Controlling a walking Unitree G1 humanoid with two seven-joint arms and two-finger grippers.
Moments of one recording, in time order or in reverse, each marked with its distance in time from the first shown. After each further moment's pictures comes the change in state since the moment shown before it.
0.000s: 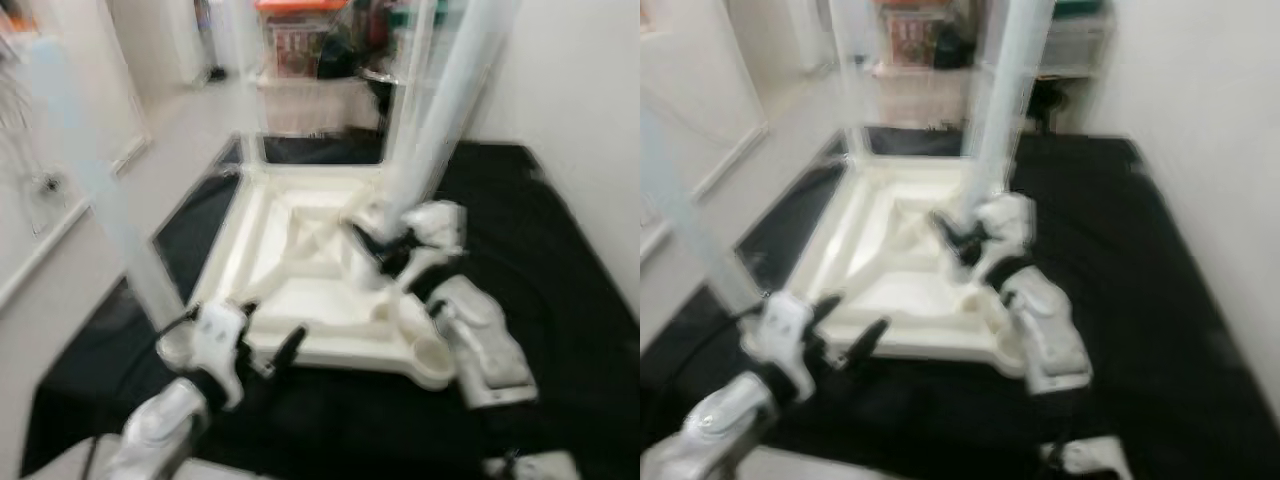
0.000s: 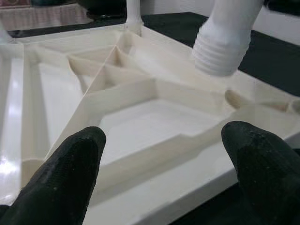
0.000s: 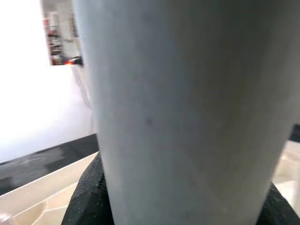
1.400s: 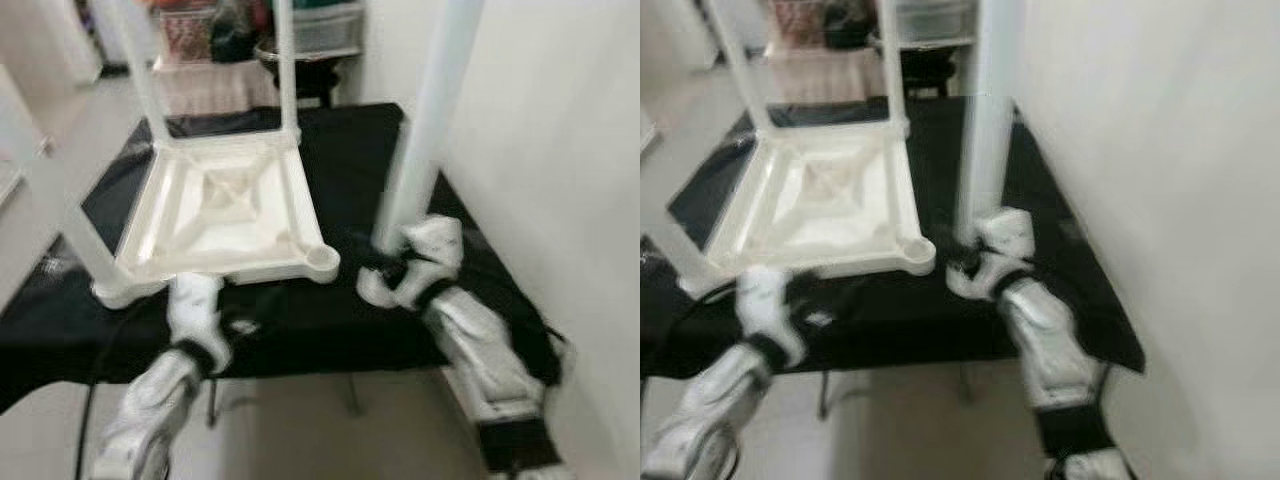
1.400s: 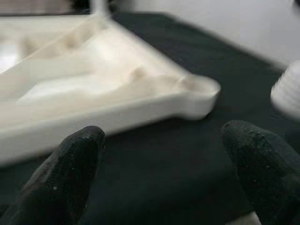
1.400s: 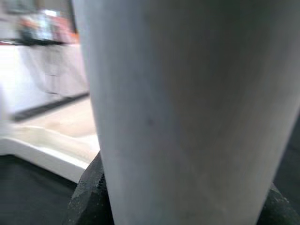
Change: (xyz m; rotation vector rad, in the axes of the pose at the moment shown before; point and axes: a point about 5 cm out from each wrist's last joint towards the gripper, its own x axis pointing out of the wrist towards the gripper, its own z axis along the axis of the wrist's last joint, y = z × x) left arm 0.000 0.031 -0.008 -0.090 0.004 0.222; right arm -0.004 0.009 -0.016 -0.035 0.063 -0.088
